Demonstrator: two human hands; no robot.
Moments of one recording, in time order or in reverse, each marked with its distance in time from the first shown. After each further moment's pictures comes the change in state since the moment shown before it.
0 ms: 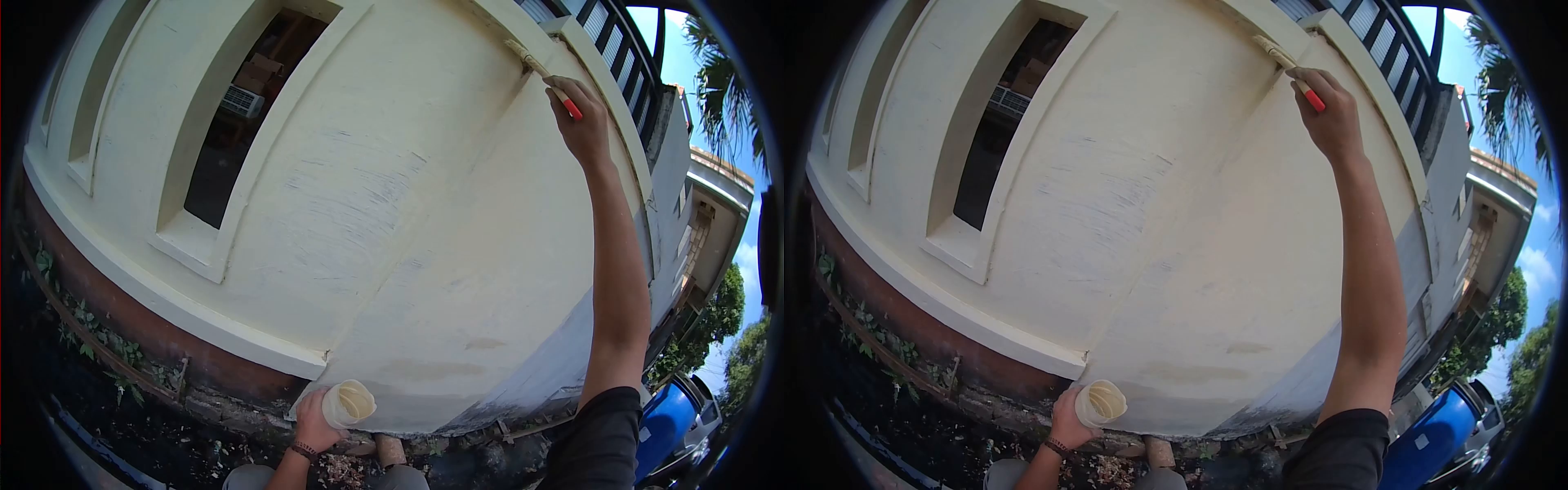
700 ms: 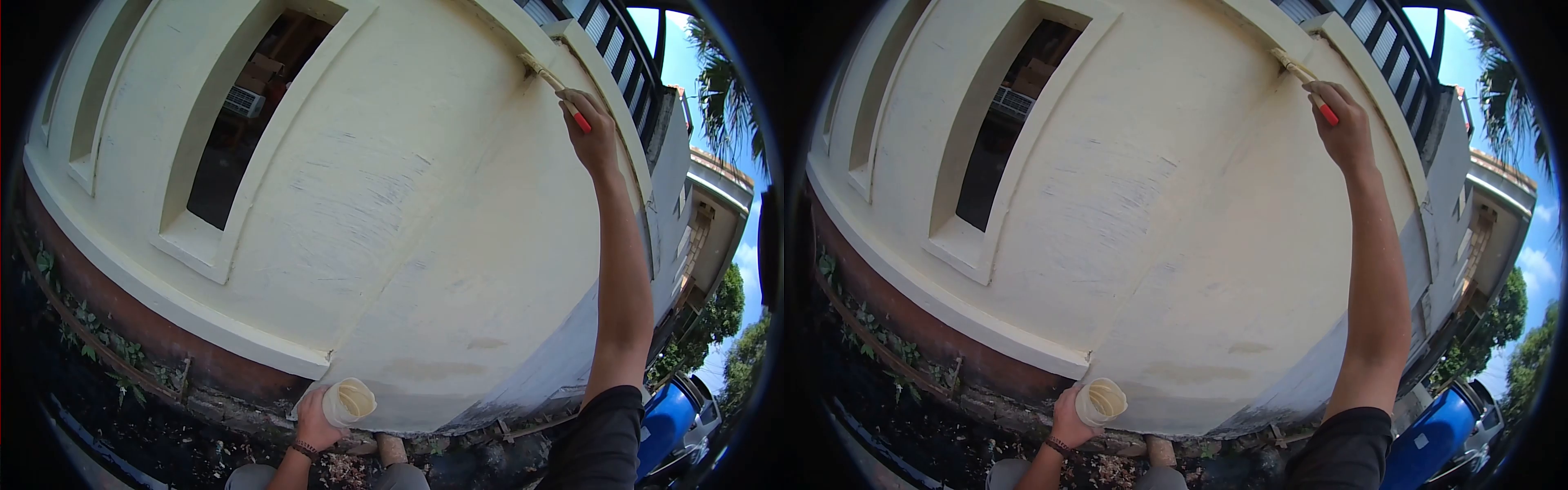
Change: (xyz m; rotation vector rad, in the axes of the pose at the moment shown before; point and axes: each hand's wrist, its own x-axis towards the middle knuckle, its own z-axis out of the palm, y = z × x) left_hand -0.001 -0.001 -0.006 -0.005 0.010 -0.014; right_hand -0.010 0.009 -0.012 -0.047 -0.090 0.029
